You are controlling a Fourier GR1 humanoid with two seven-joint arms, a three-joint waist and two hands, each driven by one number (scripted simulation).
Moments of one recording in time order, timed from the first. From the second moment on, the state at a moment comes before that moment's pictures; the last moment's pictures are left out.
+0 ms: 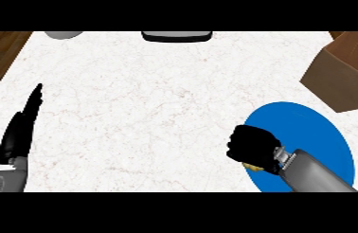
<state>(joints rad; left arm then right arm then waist) -0.10 0.40 0.10 -1.34 -0.18 0.16 0.07 -0.42 -0.55 0.75 -1.48 1.25 0.44 -0.46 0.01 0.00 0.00</state>
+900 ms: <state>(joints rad) -0.02 0.42 0.17 -1.37 -0.15 0.16 0.06 -0.31 -0.89 -0.24 -0.99 0.75 0.11 -0.52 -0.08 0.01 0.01</state>
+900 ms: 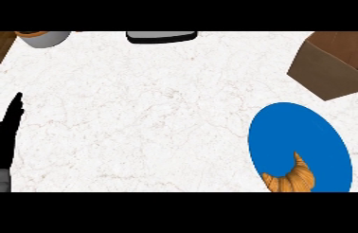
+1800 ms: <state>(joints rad) -0.11 0.38 0.10 -1.34 -0.19 0.13 0.06 -0.61 -1.09 -0.45 -0.46 0.56 0.19 -0.90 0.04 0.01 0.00</state>
